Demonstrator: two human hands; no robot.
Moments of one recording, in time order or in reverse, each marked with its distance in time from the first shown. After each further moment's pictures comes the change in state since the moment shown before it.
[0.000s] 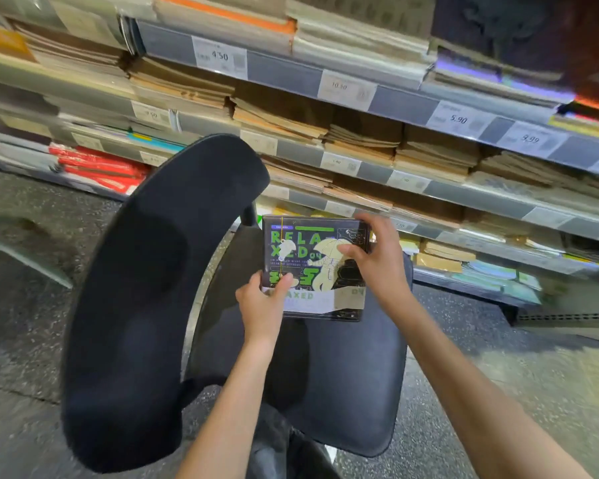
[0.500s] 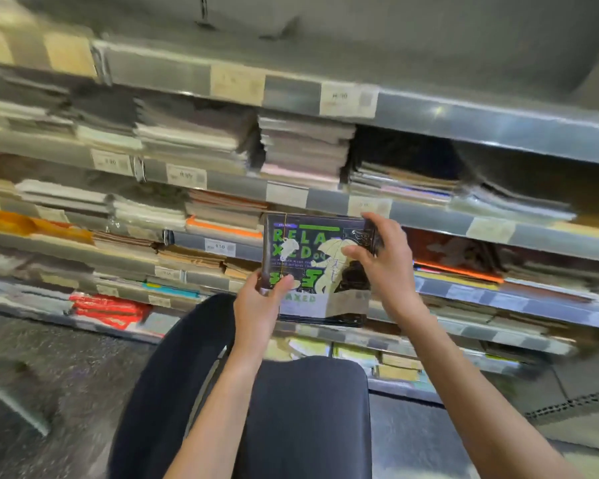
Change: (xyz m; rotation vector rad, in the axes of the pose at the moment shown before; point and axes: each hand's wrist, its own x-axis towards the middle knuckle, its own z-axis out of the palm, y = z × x) left_hand -0.094 0.254 -0.054 -0.162 -0.087 0.434; right_hand 0.007 -0.213 -0.194 0.059 0.278 -0.319
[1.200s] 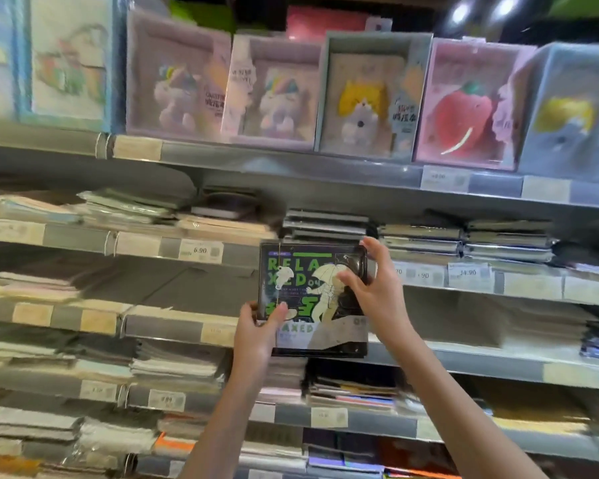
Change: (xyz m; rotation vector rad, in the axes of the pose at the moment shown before) left_hand 0.031 0.297 -0.011 -0.288 -0.086 0.273; right_hand 0.139 -0.216 -0.144 0.028 0.313 -0.370
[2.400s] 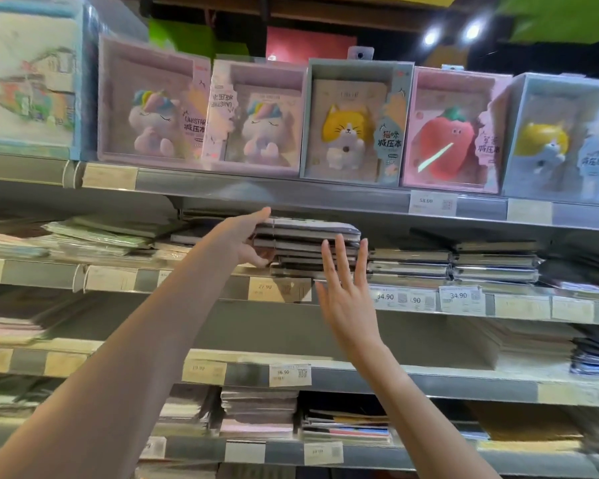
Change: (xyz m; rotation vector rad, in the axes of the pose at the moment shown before) left_hand 0.096 0.174 0.018 -0.259 -0.210 -0.287; right_hand 0.046 0.032 0.039 -0.888 0.154 -0.524
